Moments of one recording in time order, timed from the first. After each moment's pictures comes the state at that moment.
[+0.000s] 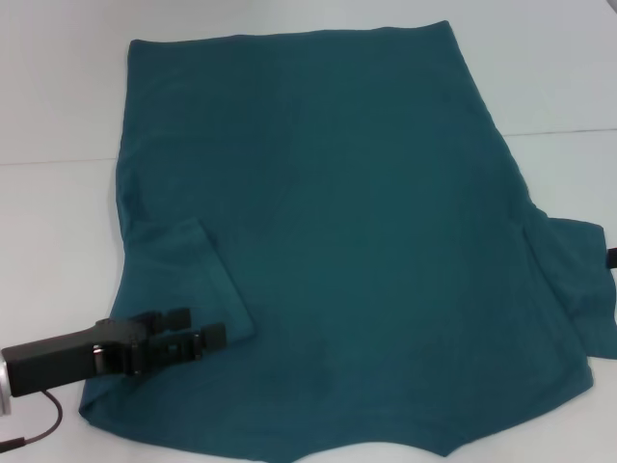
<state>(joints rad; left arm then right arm) -0.42 -2.15 0.65 0.80 2.01 1.61 -1.82 0.56 1.78 -0.56 -0.68 -2.45 -1.41 2.58</state>
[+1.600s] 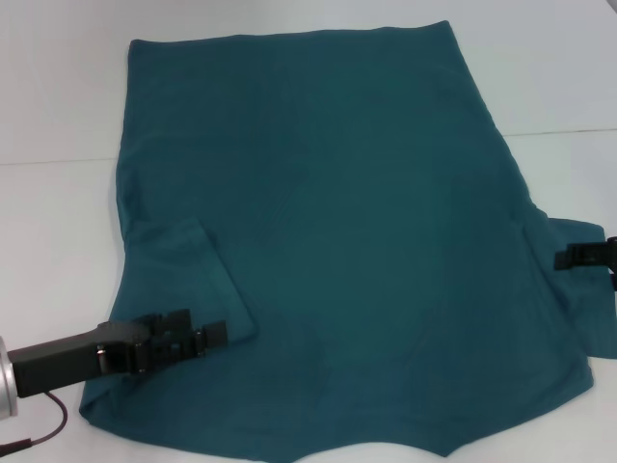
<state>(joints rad) -0.42 -2.16 0.65 0.77 2.01 1.58 -1.82 0.60 1.87 -0.61 -0.61 -2.45 -1.20 2.53</state>
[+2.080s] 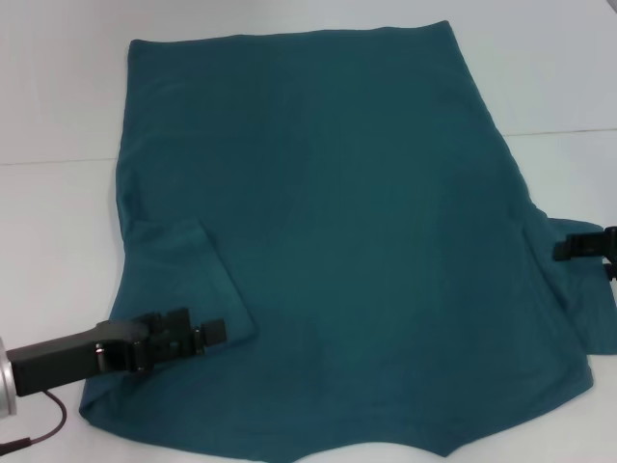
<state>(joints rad) -0.42 -2.16 0.64 0.77 2.01 1.58 -1.83 0.61 1.87 -0.59 -0.61 -2.45 -1.21 2.54</state>
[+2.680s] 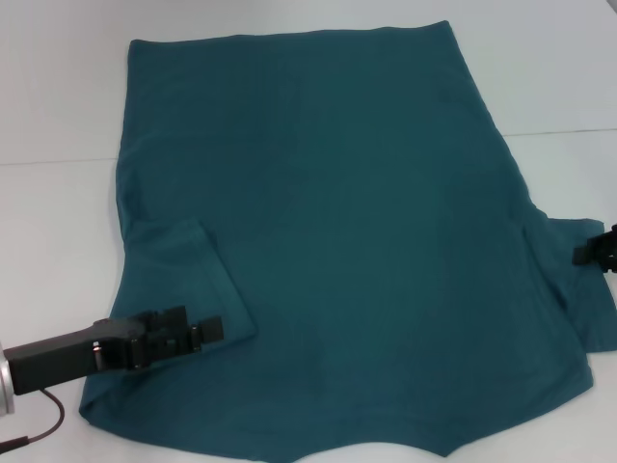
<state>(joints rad) -0.42 -2.16 0.63 0.77 2.01 1.57 -1.83 0.61 1.86 -0.58 -0.61 -2.45 -1.21 2.54</state>
